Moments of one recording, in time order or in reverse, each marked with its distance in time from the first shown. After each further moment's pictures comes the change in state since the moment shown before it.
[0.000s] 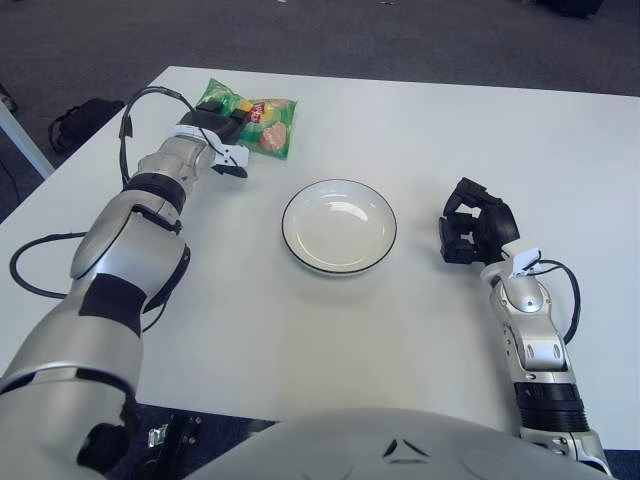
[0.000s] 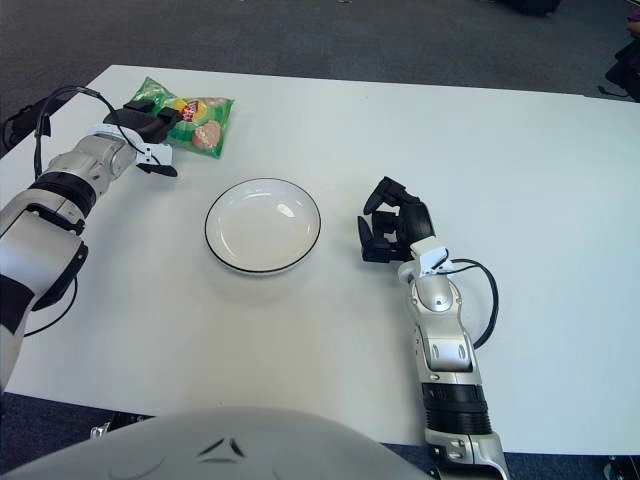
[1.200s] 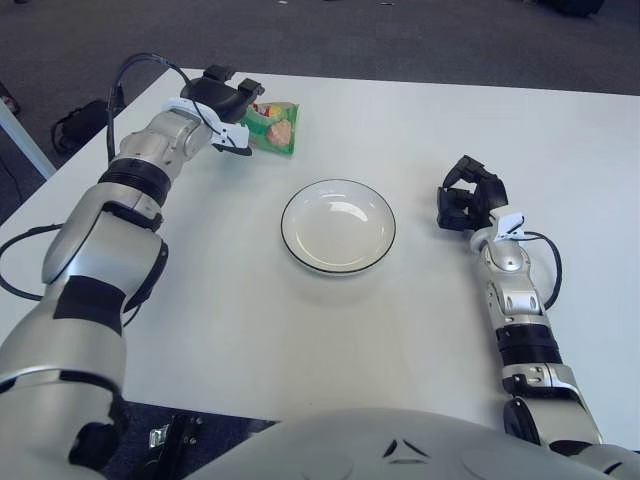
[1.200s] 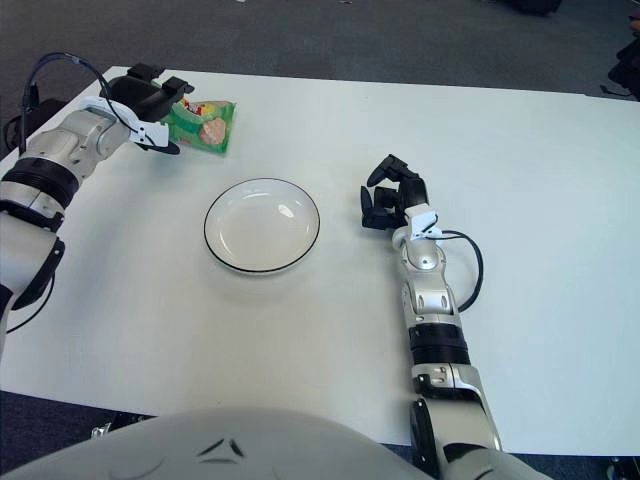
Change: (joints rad) left arm -0.016 0.077 0.062 -0.180 0.014 -0.121 -0.031; right arm -0.253 0.010 -0.046 0.359 -0.005 -0.117 -0.067
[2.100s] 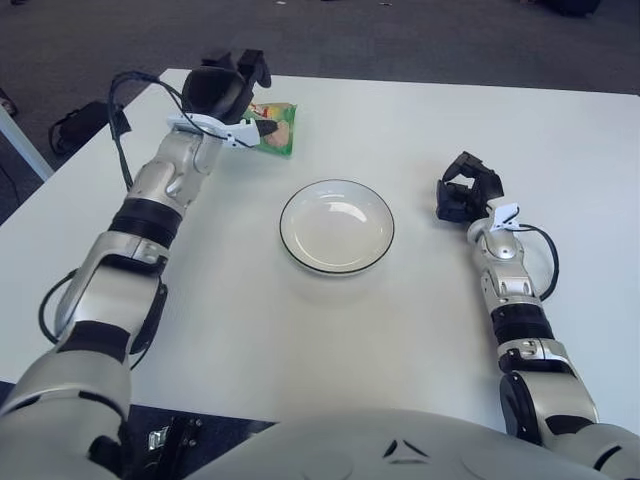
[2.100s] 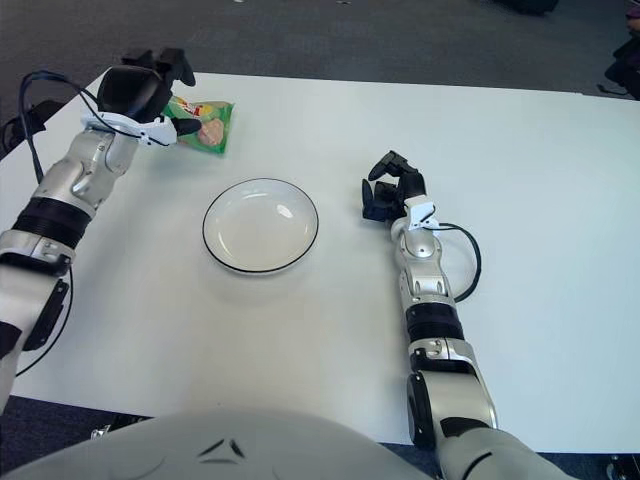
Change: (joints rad) left arm 0.229 0.001 0.219 -0.432 -0.061 0.085 0.188; right arm -0.132 -0.010 -0.024 0.259 0.010 -0.095 -0.006
